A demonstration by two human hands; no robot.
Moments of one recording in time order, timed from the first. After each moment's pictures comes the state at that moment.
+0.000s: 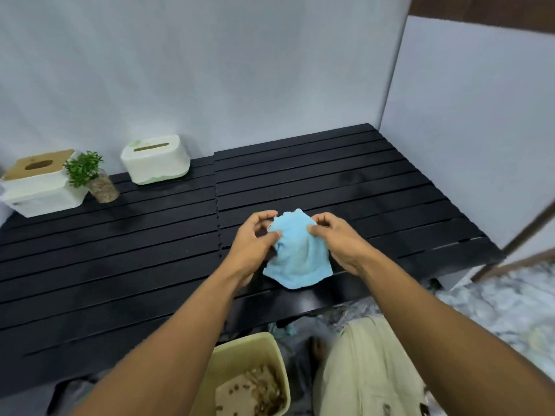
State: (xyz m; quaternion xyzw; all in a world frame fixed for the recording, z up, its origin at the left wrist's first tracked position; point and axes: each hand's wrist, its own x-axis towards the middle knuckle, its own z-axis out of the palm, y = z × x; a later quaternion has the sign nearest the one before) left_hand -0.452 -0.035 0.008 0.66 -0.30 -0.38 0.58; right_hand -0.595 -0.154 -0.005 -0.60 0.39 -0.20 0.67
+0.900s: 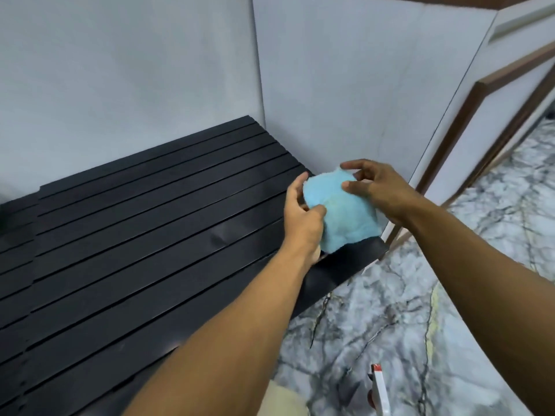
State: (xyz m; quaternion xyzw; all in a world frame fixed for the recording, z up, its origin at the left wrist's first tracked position) left_hand -0.698 -0.287 -0.012 0.51 -0.28 -0.49 0.64; right_hand -0.832 -0.365 0.015 -0.64 0.49 -0.32 0.49
